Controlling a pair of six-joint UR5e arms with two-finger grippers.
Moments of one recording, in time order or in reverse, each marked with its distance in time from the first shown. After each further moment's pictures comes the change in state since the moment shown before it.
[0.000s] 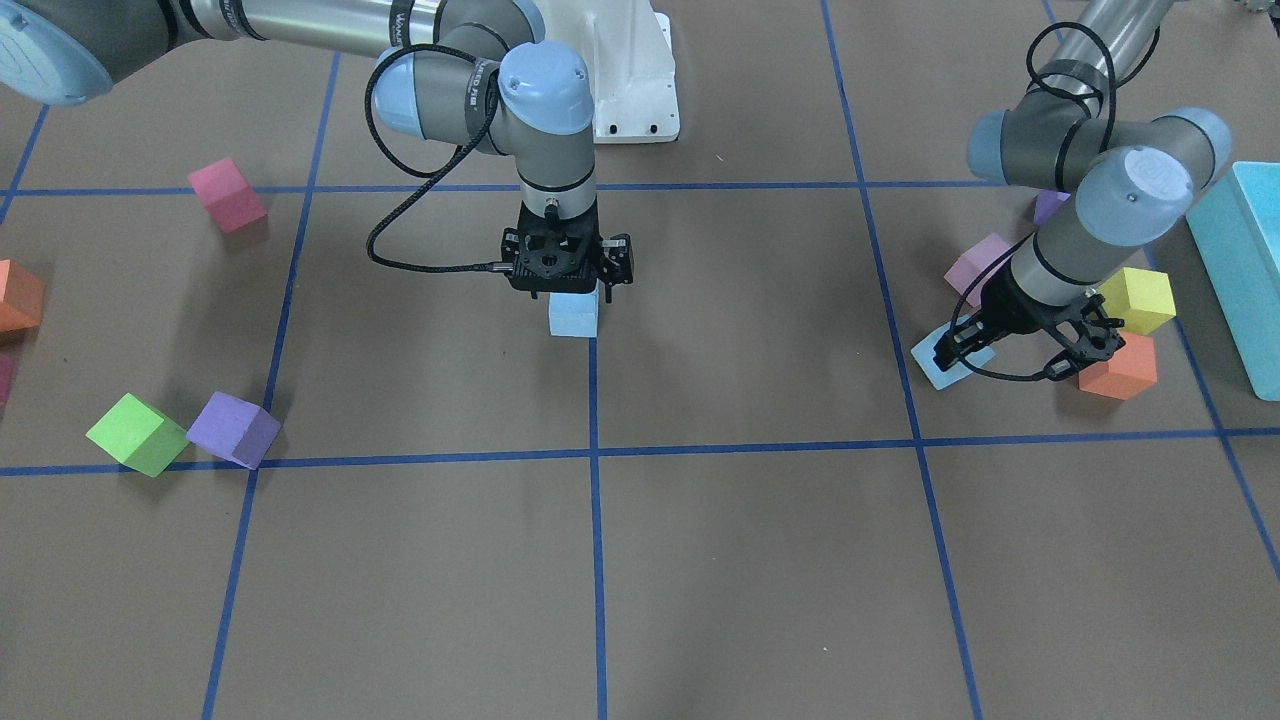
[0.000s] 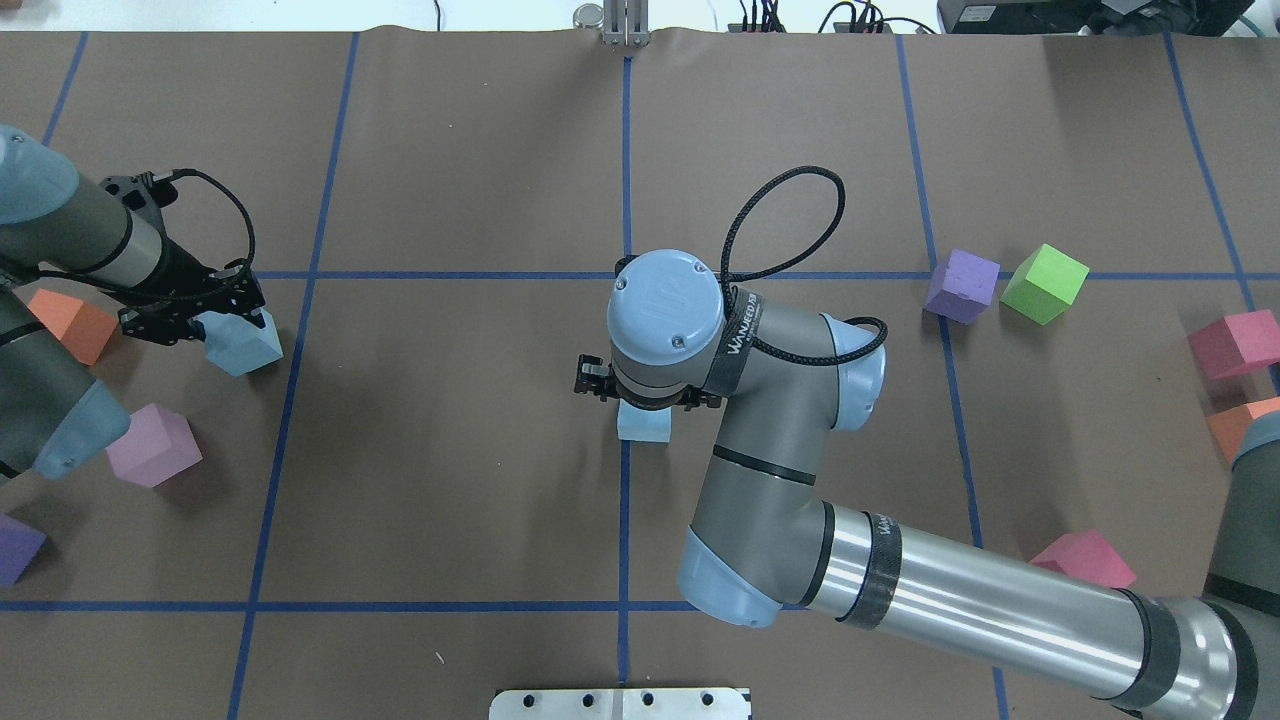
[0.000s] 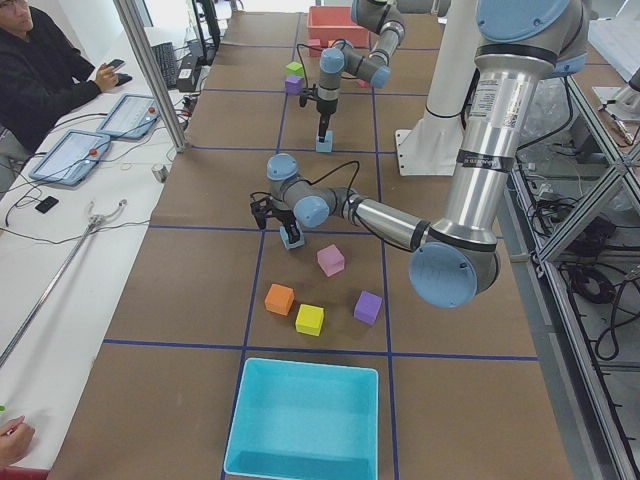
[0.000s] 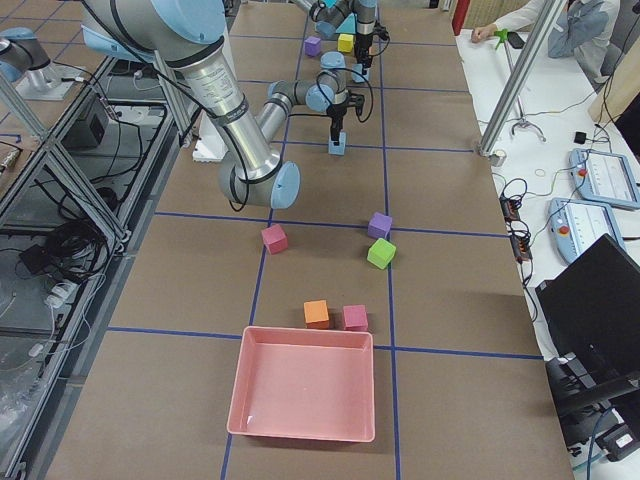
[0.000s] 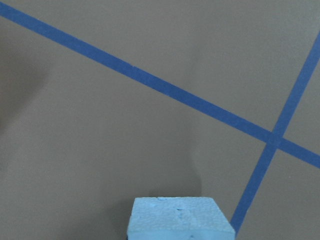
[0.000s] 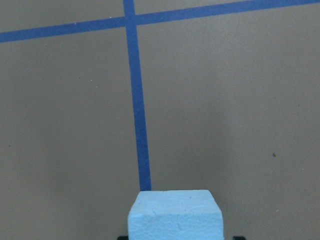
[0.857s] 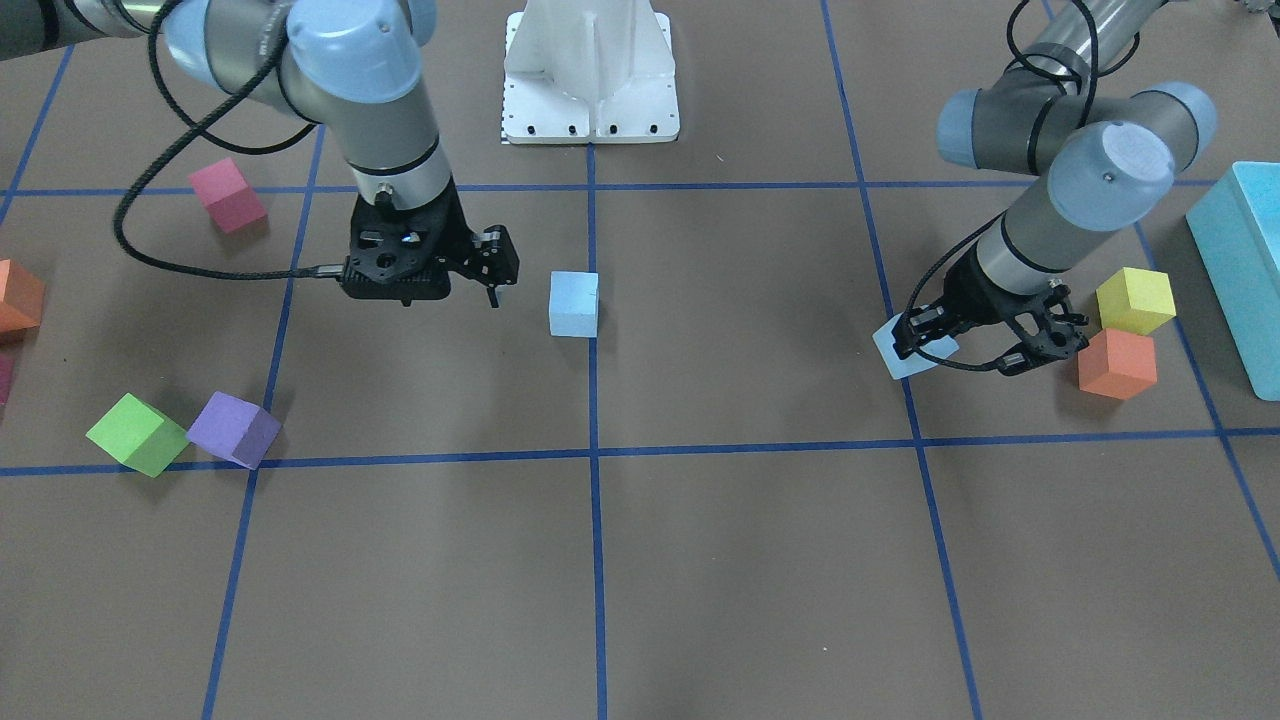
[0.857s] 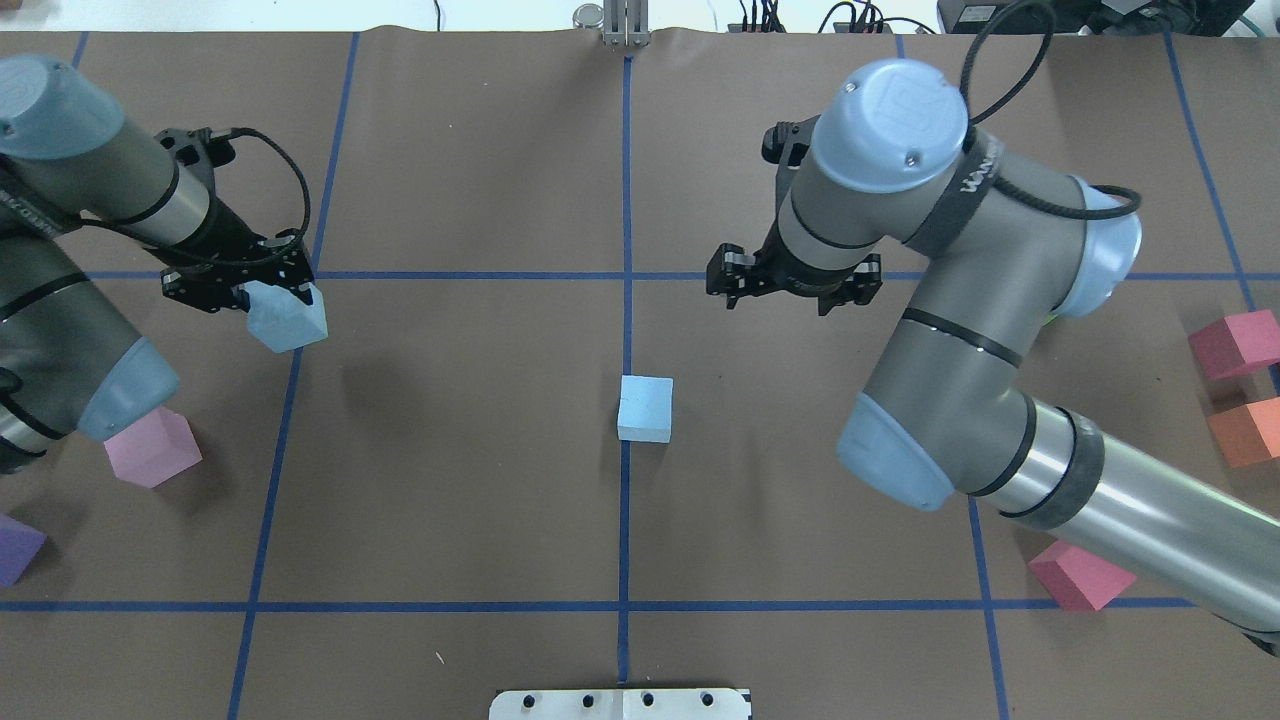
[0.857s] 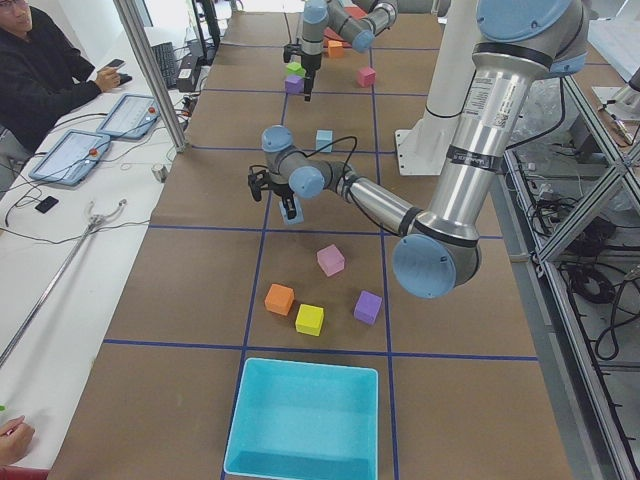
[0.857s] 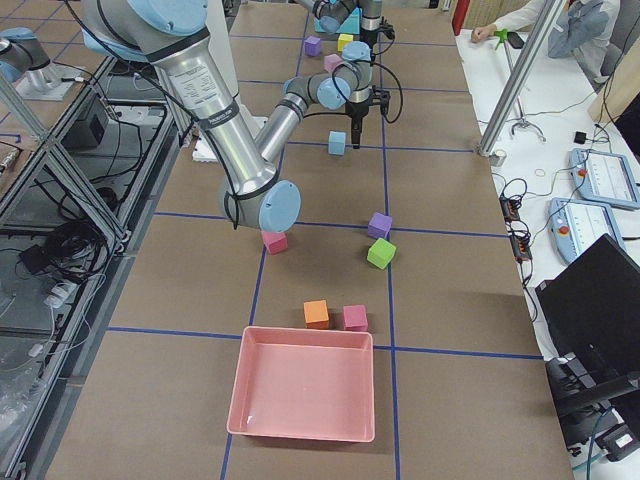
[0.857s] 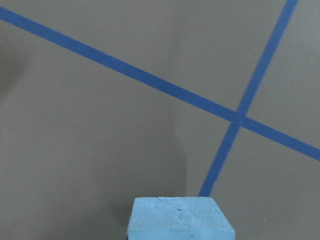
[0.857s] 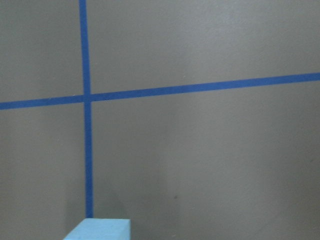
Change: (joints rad) left arm -0.006 -0.175 -0.078 0.259 -0.051 0.160; right arm 0.263 -0.177 0.256 -0.149 0.187 -0.262
